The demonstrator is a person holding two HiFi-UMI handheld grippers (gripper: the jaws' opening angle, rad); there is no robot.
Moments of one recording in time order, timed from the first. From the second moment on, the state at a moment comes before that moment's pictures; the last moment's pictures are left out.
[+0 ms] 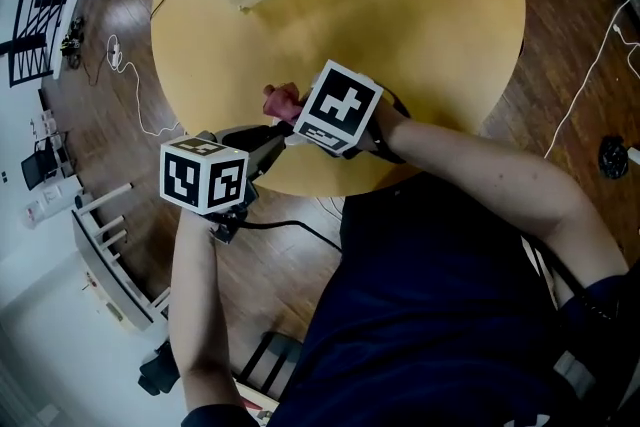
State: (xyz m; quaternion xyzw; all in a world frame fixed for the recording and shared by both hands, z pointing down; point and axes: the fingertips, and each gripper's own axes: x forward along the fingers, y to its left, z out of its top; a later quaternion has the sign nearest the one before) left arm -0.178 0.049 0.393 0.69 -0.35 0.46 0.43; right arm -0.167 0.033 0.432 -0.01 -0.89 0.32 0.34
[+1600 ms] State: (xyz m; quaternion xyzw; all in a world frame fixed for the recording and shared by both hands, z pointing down) left arm -0.180 0.085 0.412 0.64 -0.03 0.77 0.05; right arm -0.150 0.052 0.436 -0.02 -0.87 0.36 0.33
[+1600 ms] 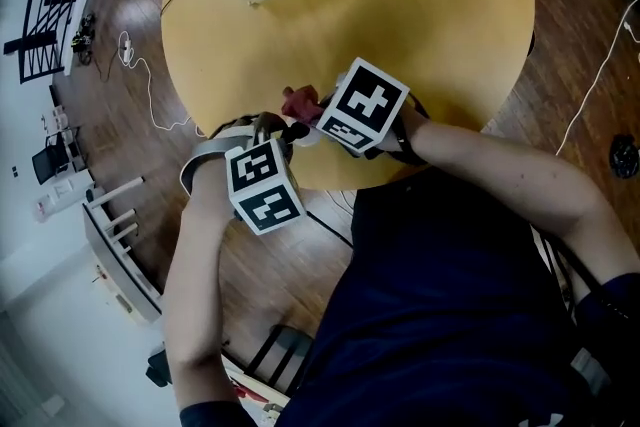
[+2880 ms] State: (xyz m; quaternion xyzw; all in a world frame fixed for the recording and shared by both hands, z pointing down) left arm -0.166 0.114 0.406 0.66 -0.50 0.45 0.33; right arm -0.170 0.045 0.424 -0.05 -0.87 0.35 0.34
